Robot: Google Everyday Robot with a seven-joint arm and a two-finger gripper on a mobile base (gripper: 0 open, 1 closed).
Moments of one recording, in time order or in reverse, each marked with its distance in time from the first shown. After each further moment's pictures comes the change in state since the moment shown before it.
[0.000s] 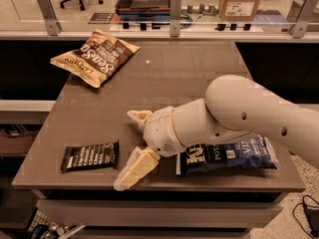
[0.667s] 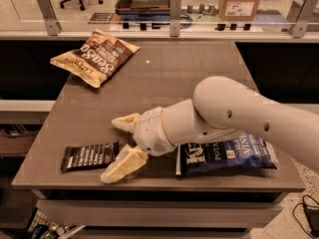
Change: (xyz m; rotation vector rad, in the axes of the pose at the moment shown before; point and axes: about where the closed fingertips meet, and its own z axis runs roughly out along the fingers) arm -0.008 0.000 0.022 -0.043 -0.037 -0.006
